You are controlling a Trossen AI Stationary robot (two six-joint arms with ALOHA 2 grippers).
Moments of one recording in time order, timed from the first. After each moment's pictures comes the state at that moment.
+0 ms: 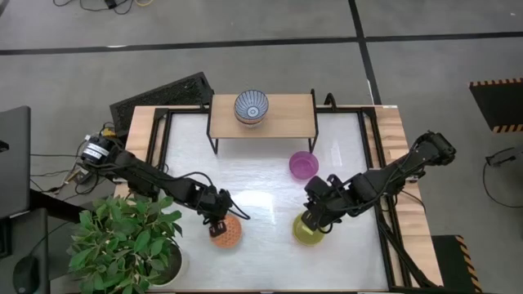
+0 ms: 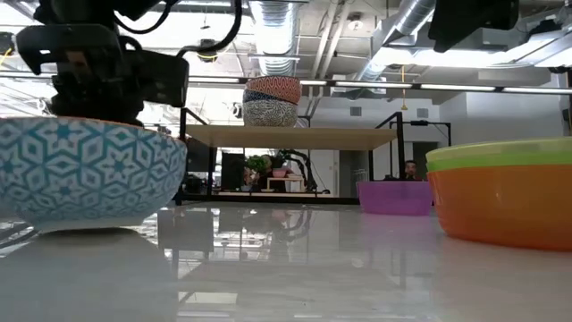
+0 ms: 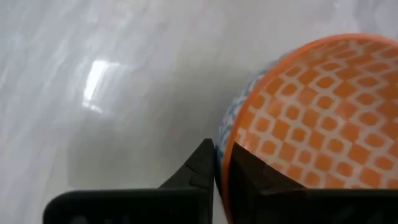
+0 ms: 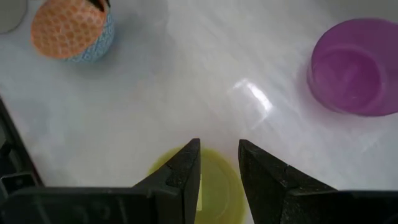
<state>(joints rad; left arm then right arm) -0.32 1.51 0.78 -0.36 0.00 -0.73 0.49 1.46 1.30 -0.99 0.39 1.10</state>
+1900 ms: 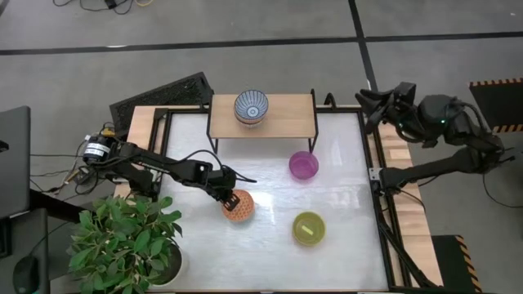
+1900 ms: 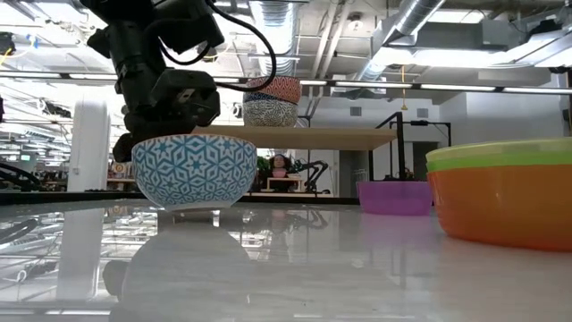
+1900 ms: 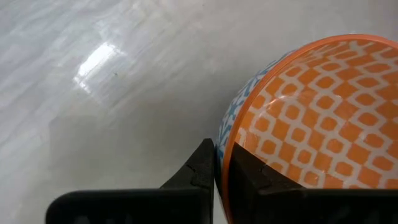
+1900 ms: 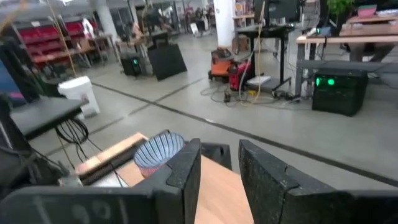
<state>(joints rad) -0.06 1.51 0.78 -0.33 0.02 -0.88 -0.01 0.80 1.35 -0.67 0.75 0.26</state>
